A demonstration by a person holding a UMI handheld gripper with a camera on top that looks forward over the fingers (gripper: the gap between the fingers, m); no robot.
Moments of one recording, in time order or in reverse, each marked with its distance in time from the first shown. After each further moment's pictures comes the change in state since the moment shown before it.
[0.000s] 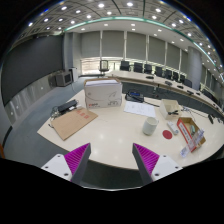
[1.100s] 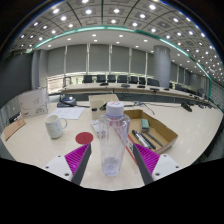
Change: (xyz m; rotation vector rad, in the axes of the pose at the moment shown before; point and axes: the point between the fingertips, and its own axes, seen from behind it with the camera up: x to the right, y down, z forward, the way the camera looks) arm 0.499 0.096 0.106 0.185 0.282 0.160
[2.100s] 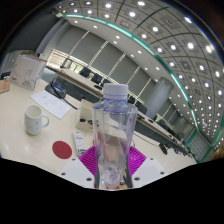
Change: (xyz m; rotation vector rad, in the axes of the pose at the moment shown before) arm -0.013 -0.104 0.055 0.065 0.261 -0.487
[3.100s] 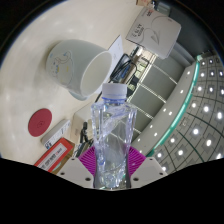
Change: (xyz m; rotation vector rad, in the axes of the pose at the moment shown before) arm -0.135 -0.122 0.079 0.103 0.244 -1.508
